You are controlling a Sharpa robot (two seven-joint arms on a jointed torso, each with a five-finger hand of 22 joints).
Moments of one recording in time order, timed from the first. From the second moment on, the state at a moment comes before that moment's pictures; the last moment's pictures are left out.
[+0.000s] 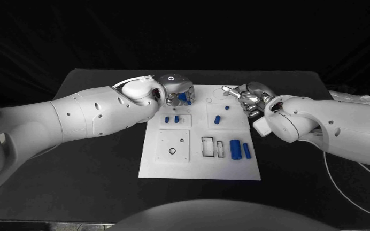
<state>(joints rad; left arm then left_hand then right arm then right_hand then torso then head) 1.28 -0.50 -0.22 1.21 -1.59 -0.29 0.09 1.68 -0.10 0.32 0.28 0.07 1.16 0.11 0.12 0.17 1.24 0.06 0.08 0.06 1.47 0.01 1.57 1.31 0.01 1.47 0.13 1.57 1.31 1.23 -0.90 -0.21 1.58 -0.45 -0.45 -0.02 1.14 0.17 -0.14 0.29 0.19 0.74 0.20 0.14 0.09 1.47 0.16 1.57 1.31 1.46 0.10 1.57 1.31 0.01 1.47 0.21 1.57 1.31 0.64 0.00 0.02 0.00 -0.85</state>
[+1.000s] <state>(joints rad) 1.31 -0.63 -0.23 1.29 -1.58 -0.21 0.10 1.68 -0.10 0.33 0.28 0.06 1.15 0.11 0.10 0.16 1.23 0.06 0.06 0.06 1.47 0.01 1.57 1.31 0.01 1.47 0.13 1.57 1.31 1.23 -0.90 -0.21 1.57 -0.45 -0.45 -0.02 1.14 0.17 -0.14 0.29 0.19 0.74 0.20 0.14 0.09 1.47 0.16 1.57 1.31 1.46 0.10 1.57 1.31 0.01 1.47 0.21 1.57 1.31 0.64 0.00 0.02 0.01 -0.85</state>
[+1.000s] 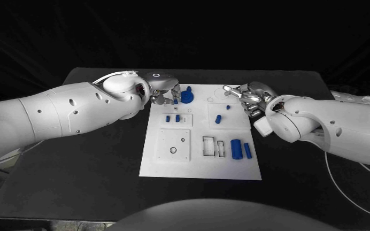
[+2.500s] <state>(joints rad) 1.30 -0.58 -0.24 1.22 -1.58 -0.14 0.09 1.68 -0.10 0.34 0.28 0.06 1.14 0.11 0.09 0.16 1.22 0.07 0.06 0.06 1.47 0.01 1.57 1.31 0.01 1.47 0.13 1.57 1.31 1.23 -0.90 -0.21 1.58 -0.45 -0.45 -0.03 1.14 0.17 -0.14 0.29 0.19 0.74 0.20 0.14 0.09 1.47 0.16 1.57 1.31 1.46 0.10 1.57 1.31 0.01 1.47 0.21 1.57 1.31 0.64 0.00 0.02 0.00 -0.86</state>
